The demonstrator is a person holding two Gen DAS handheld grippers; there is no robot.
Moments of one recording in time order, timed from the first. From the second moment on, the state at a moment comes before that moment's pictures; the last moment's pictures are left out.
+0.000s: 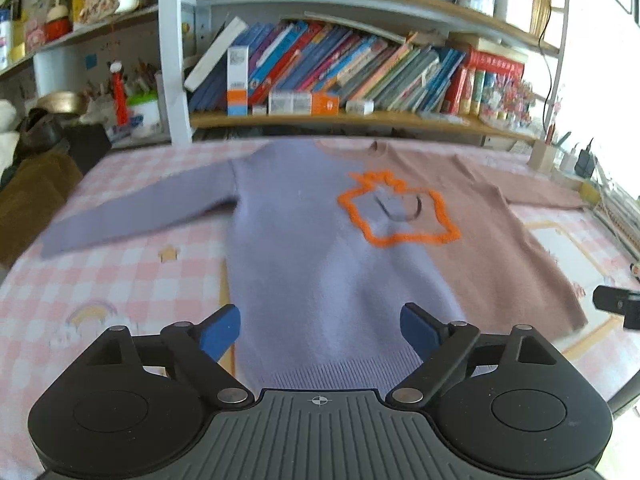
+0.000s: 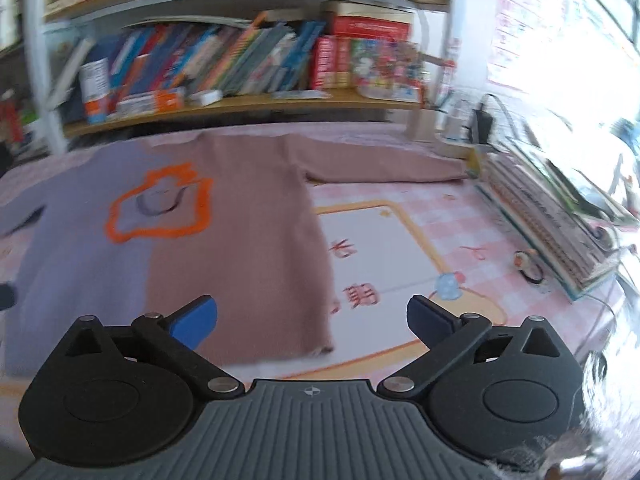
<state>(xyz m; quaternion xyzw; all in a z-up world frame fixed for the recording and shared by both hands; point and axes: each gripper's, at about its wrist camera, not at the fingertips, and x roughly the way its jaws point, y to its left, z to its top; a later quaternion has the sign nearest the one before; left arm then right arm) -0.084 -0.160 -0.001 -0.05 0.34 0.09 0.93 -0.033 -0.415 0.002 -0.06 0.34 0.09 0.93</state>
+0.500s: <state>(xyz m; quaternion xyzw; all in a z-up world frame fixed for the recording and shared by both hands) -0.142 -0.180 -0.011 -0.06 0.37 0.13 0.92 -0.076 -0.430 -0.012 -0.05 0.38 0.13 0.92</state>
